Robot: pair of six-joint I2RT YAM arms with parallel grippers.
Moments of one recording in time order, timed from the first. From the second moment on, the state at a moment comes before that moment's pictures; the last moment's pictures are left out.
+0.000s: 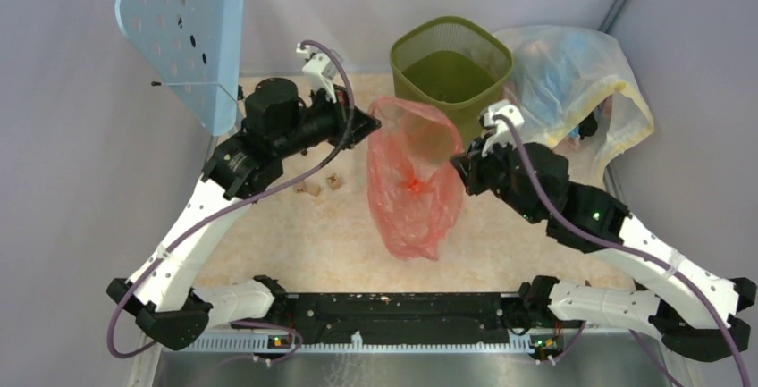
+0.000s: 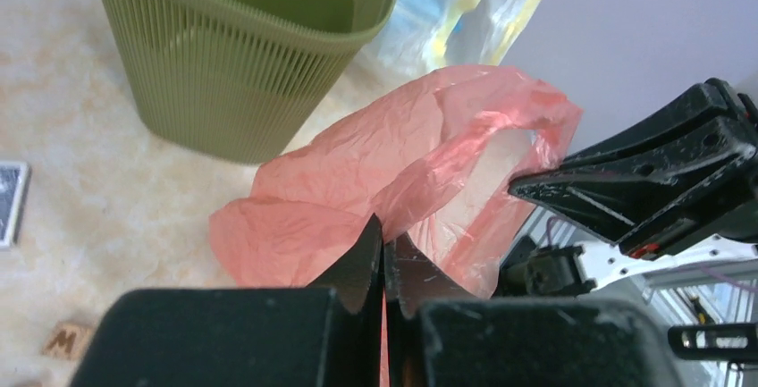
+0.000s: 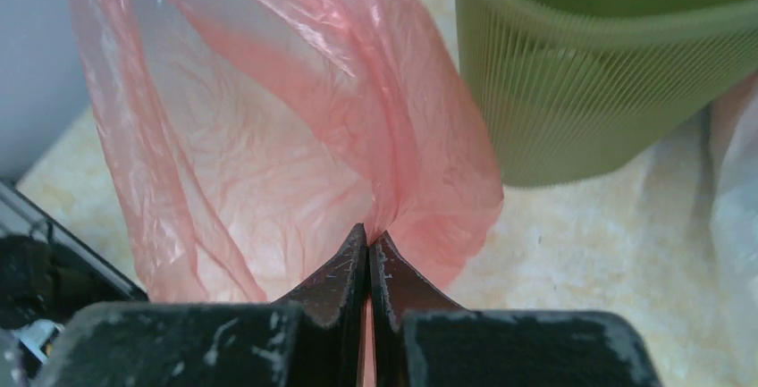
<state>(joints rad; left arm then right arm) -0.63 1.17 1.47 -0.53 0.27 -0.43 1.01 0.88 1.15 -0.59 0.41 0.28</state>
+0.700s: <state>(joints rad) -0.63 1.22 1.81 -0.29 0.11 -0.36 0.94 1.23 1.93 -0.42 0.62 -0.14</state>
